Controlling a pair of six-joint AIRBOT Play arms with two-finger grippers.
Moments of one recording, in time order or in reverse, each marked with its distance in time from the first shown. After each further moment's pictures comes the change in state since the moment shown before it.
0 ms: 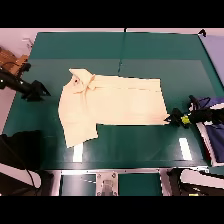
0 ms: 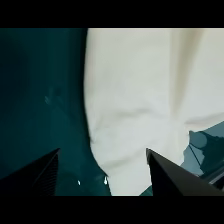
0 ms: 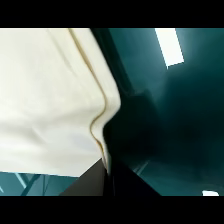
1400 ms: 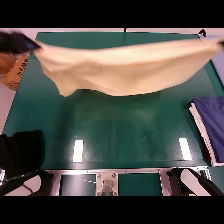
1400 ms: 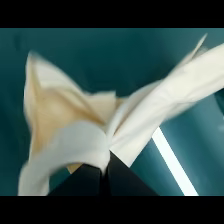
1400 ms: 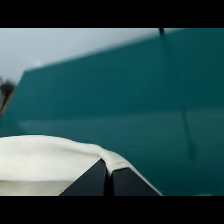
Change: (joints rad) left arm -0.176 0.592 0.252 -0.218 0.206 0.027; right arm -0.040 0.442 0.738 0.318 0.049 -0.056
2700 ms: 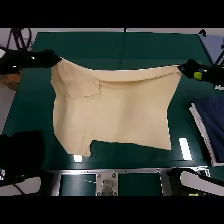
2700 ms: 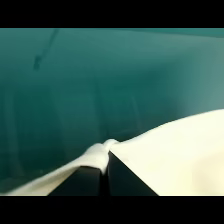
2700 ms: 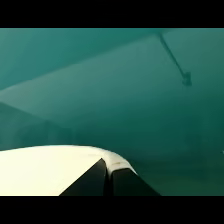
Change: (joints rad) left arm -0.103 -0.250 -0.417 -0.068 0.551 0.110; right arm 0.230 -0.378 -0.336 -0.046 -0.395 -0.048
